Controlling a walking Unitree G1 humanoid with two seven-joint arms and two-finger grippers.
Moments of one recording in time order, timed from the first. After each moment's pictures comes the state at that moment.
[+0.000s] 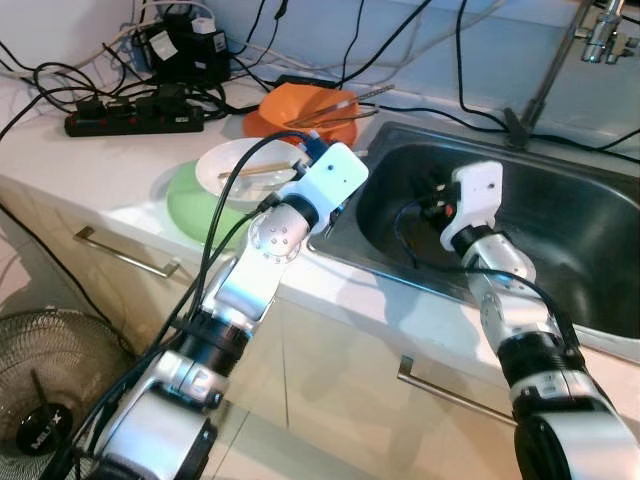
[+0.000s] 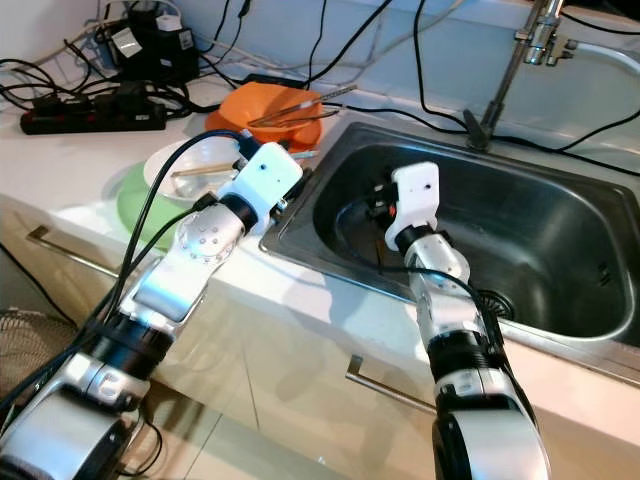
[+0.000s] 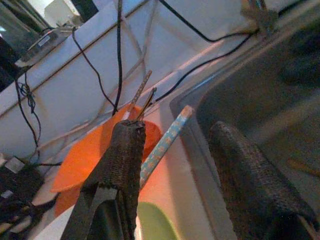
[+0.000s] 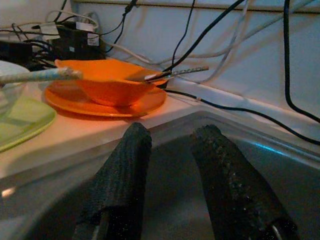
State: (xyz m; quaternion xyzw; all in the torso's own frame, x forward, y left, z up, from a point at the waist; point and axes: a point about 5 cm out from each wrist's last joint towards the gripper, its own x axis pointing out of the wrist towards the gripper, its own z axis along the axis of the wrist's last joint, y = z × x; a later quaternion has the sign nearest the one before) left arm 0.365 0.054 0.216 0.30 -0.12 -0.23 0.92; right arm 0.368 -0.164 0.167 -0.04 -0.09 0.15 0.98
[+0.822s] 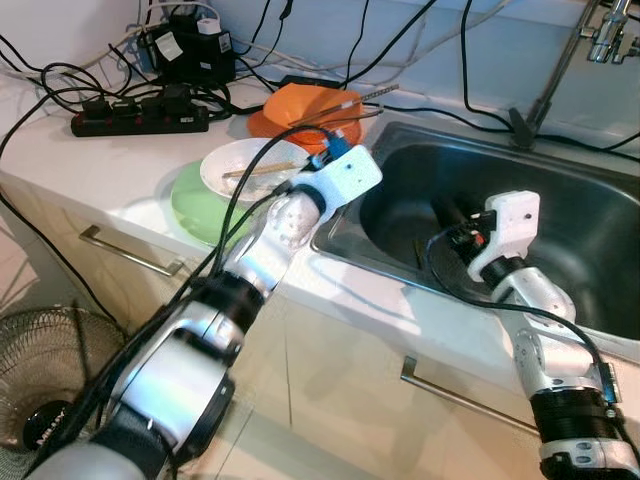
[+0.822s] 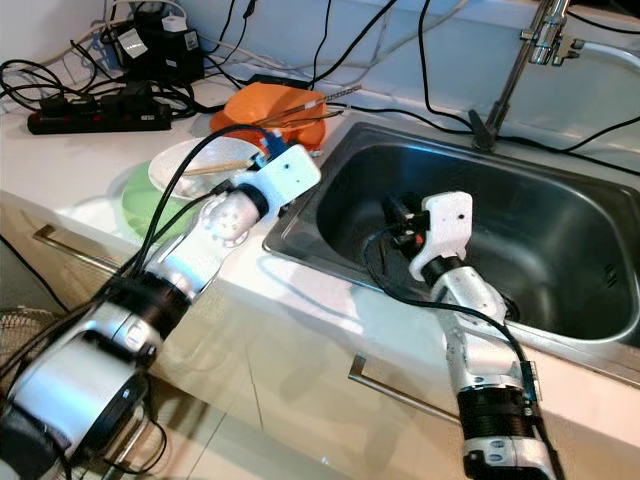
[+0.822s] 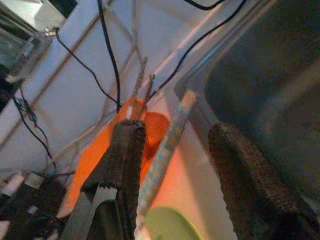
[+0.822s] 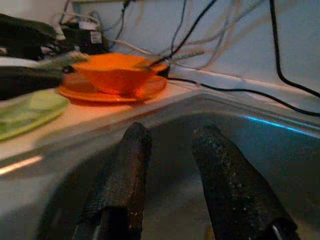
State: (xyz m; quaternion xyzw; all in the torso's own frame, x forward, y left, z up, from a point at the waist) left arm 0.393 0.044 0.215 0.40 -0.11 -0.23 0.88; right arm 0.332 -0.180 0.160 -0.01 -0.08 0.15 0.99
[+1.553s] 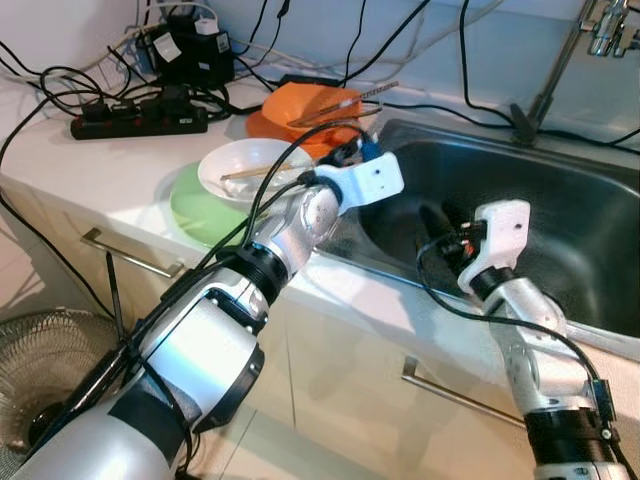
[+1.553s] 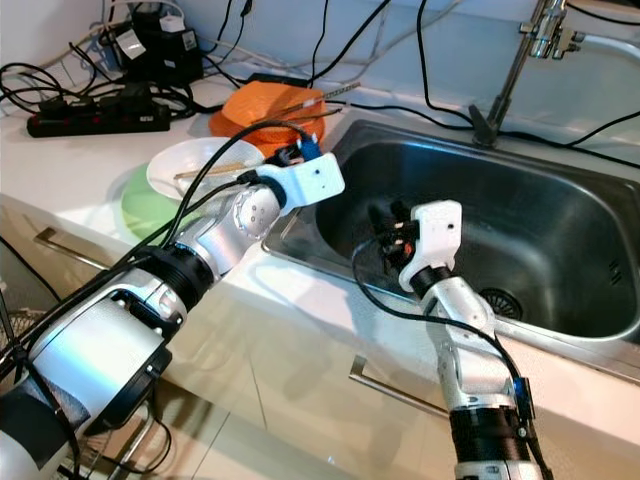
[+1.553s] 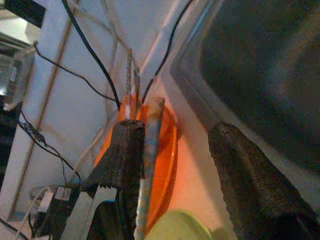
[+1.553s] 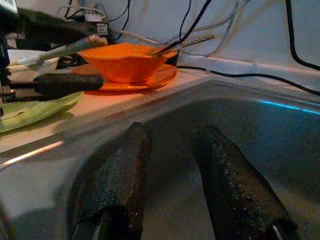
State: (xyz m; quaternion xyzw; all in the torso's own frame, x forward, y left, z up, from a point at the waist) left arm 0.403 0.031 0.211 0.51 -0.08 -0.21 0.83; right arm 0.318 -0.170 0.153 0.00 -0.06 0.16 0.99
